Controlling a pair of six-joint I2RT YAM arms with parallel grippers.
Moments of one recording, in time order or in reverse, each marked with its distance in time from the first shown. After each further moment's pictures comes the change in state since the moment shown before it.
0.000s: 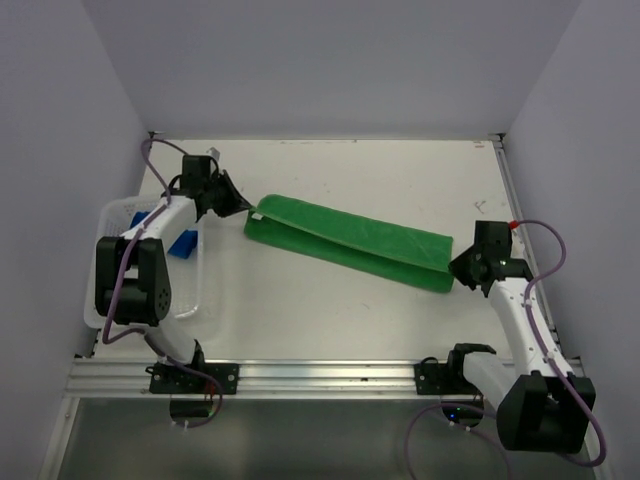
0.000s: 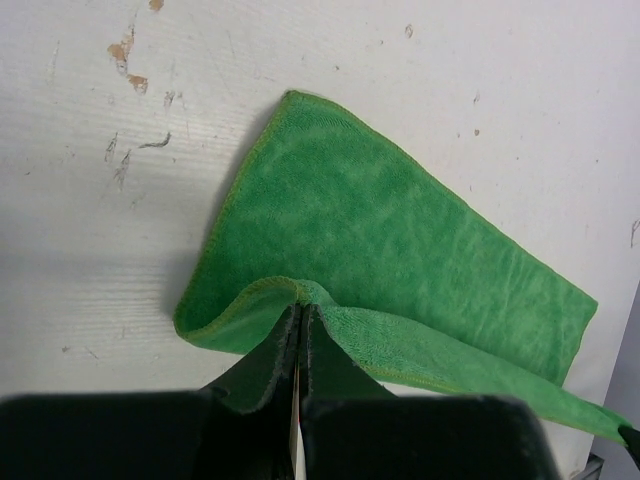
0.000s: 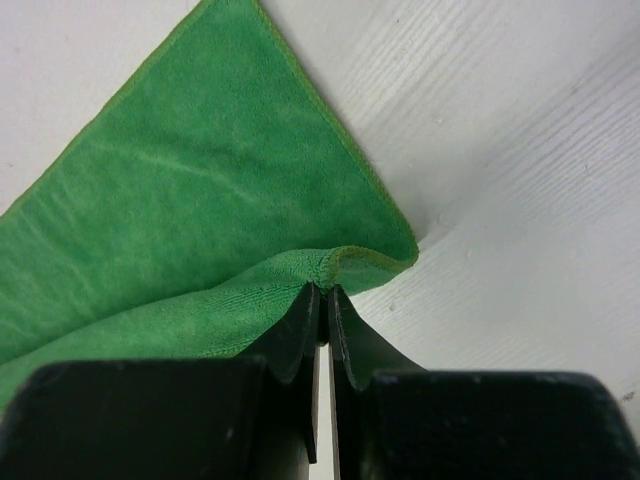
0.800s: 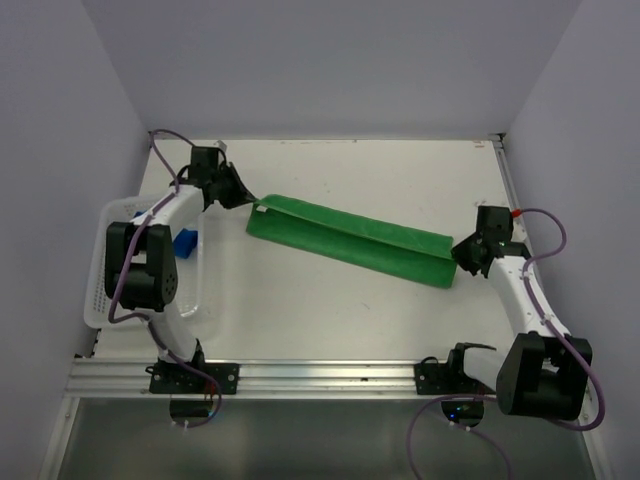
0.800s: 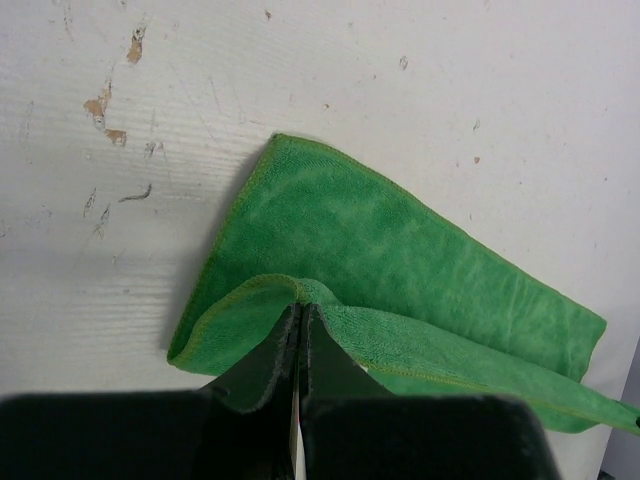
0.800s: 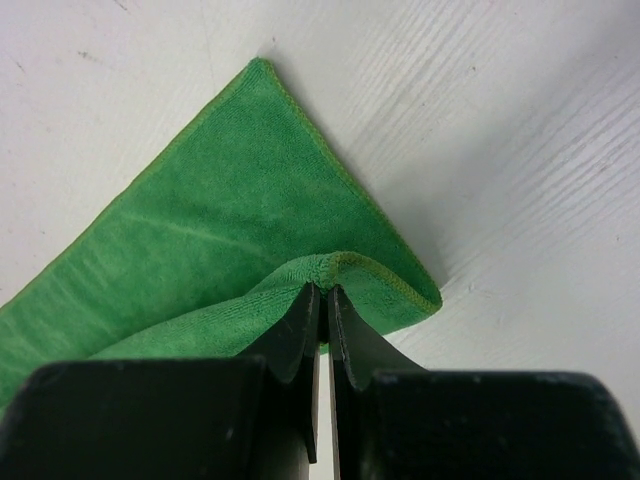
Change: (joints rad) left arm -0.031 0.108 0.119 -0.015 -0.032 0.001; right arm -0.047 0.183 0.072 0.120 0.011 0.008
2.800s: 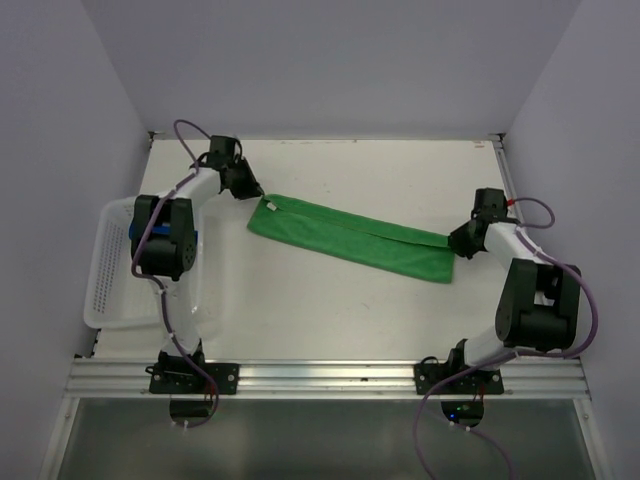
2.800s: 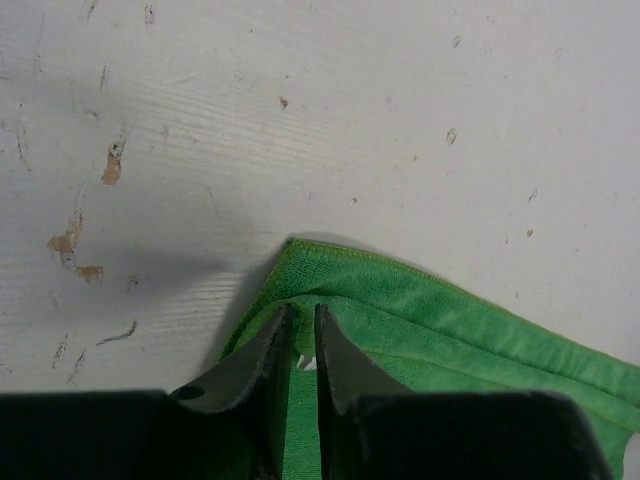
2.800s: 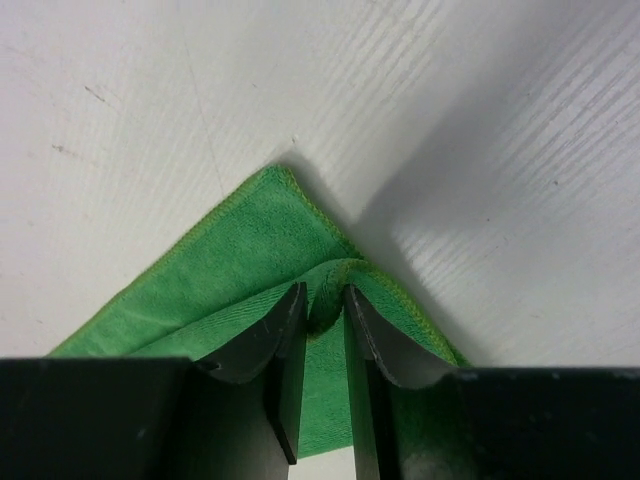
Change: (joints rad) left arm -0.032 0.306 0.290 -0.068 -0.050 0.018; right arm -0.049 0.380 0.138 0.133 -0.049 0.015
